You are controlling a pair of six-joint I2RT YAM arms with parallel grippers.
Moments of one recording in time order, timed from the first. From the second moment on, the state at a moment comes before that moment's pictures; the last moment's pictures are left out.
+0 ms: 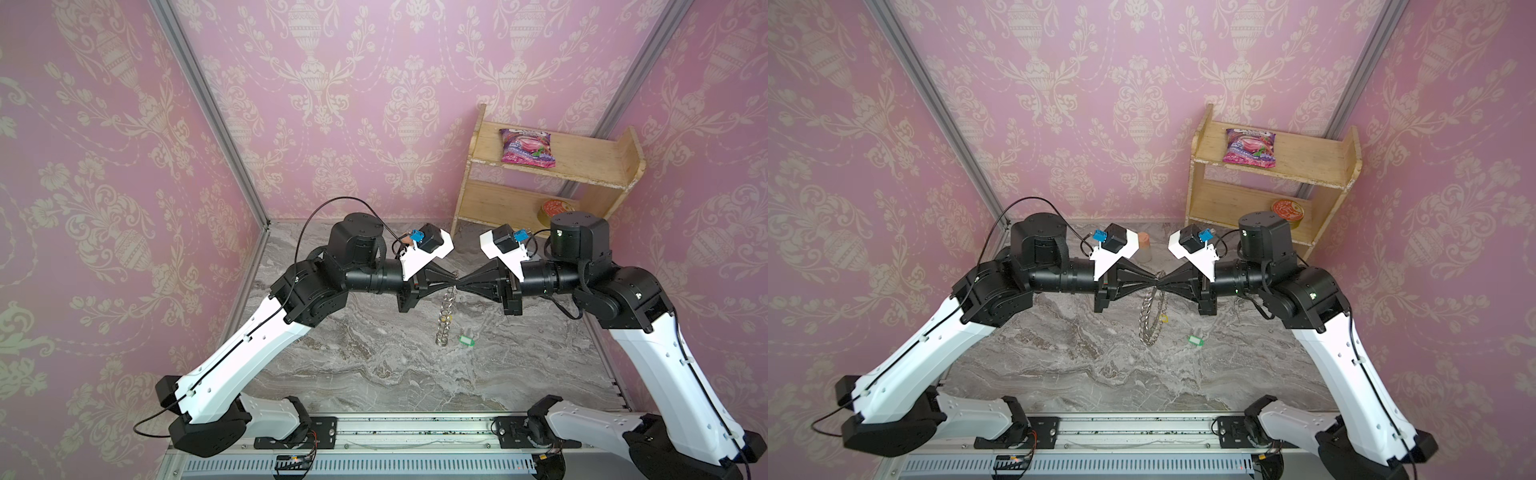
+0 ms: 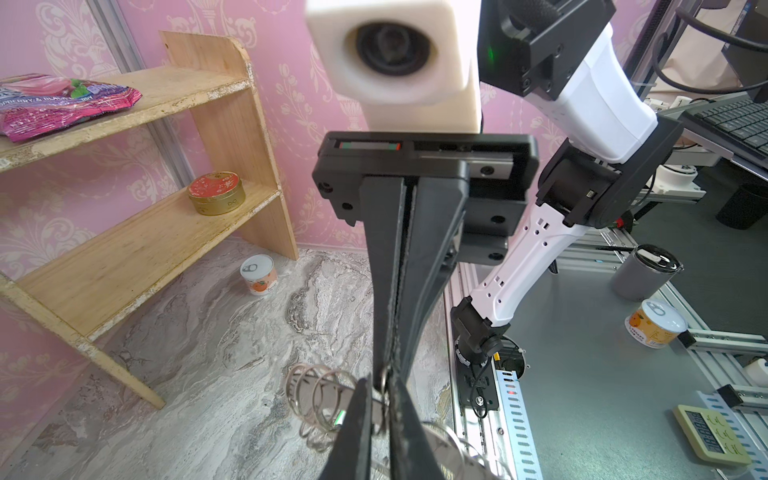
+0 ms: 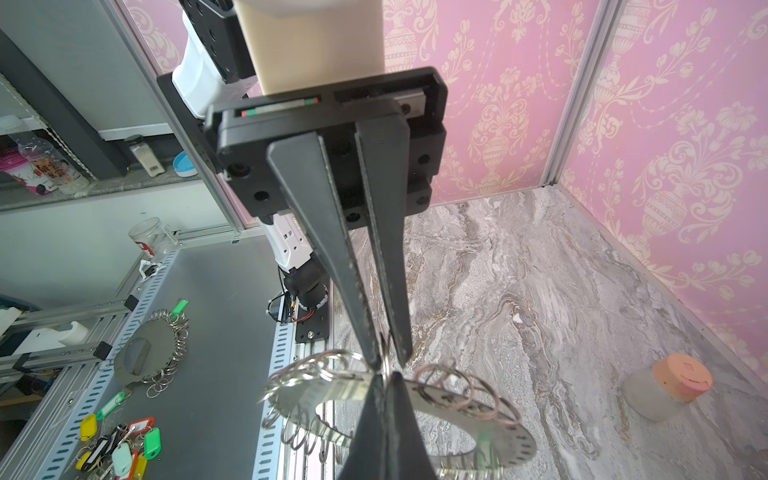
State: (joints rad) left arm -0.86 1.33 1.73 -0.69 0.57 0.14; right arm 0.48 1.15 1.67 -0.99 -0.86 -0.31
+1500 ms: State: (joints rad) left arm -0.86 1.27 1.66 -0.66 0.55 0.14; right arm 0.49 1.14 1.67 -0.96 -0.86 -0.30
